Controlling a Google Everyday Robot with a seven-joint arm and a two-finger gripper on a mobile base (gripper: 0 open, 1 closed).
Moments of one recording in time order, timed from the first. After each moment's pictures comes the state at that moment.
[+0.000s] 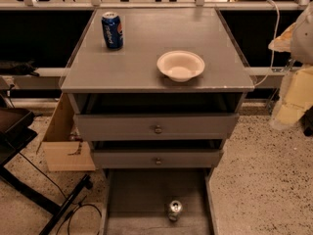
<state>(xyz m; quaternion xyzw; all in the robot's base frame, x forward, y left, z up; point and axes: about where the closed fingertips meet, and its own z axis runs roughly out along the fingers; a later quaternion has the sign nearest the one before) 0.438 -0.216 0.980 -0.60 0.78 -0.04 0.16</state>
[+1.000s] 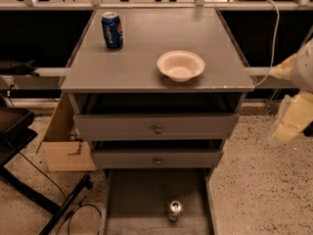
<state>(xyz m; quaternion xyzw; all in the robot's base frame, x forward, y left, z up) 0.442 -0.237 0.923 -0.57 0.80 0.02 0.18</state>
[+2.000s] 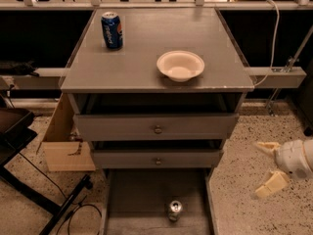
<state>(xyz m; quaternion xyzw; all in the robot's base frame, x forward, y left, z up) 0.445 -0.288 0.667 -0.50 0.79 0.21 0.29</state>
